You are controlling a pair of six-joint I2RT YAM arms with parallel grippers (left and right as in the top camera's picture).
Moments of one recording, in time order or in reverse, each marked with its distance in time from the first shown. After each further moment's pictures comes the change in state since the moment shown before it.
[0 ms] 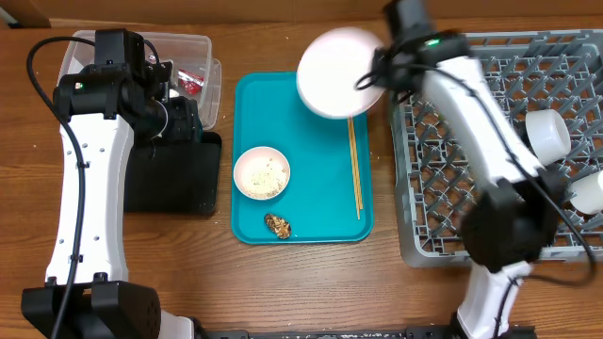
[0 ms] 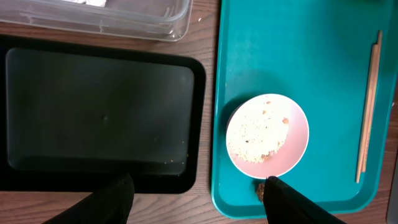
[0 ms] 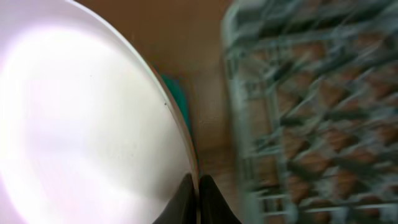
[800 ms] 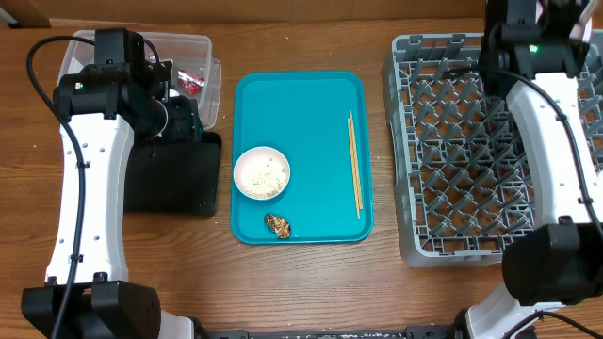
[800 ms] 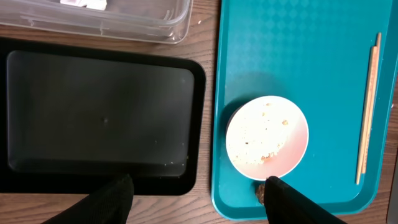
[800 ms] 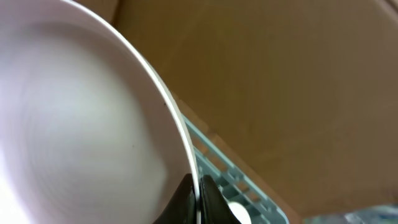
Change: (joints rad) left arm 0.000 0.000 0.000 0.007 0.000 0.000; right arm -0.235 -0.193 -0.182 0.027 1.030 -0.033
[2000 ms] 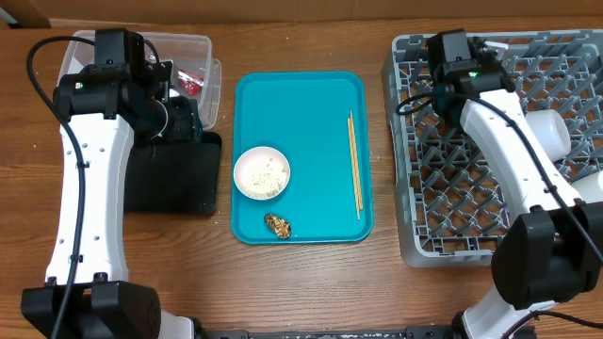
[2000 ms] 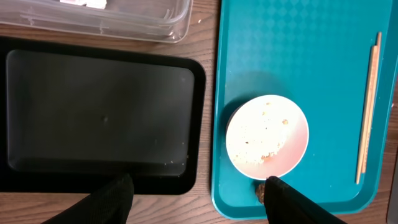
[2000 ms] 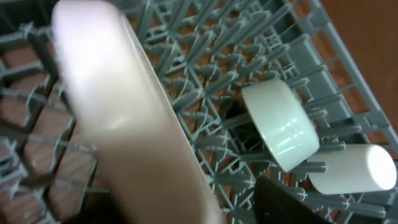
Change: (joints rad) left arm 0.000 0.000 0.000 -0.002 0.000 0.000; right arm 0.144 0.002 -0.208 -0.018 -0.403 0.129
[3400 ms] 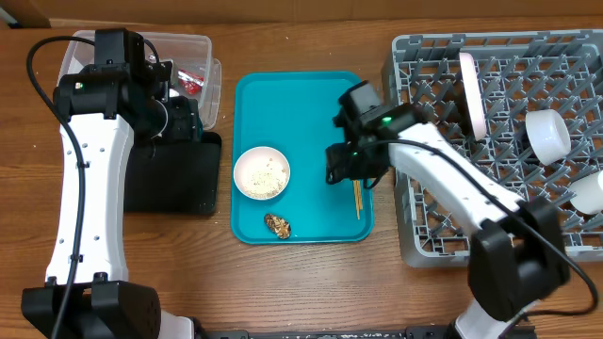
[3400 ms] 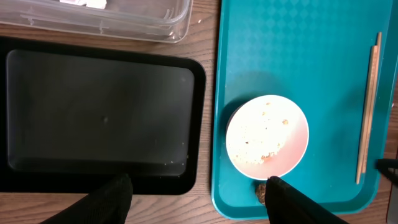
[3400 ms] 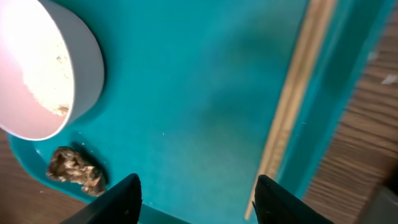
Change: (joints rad) left arm 0.000 0.000 0.000 0.000 0.000 0.000; right arm 0.338 0.018 -0.173 0.049 -0.926 -0.158
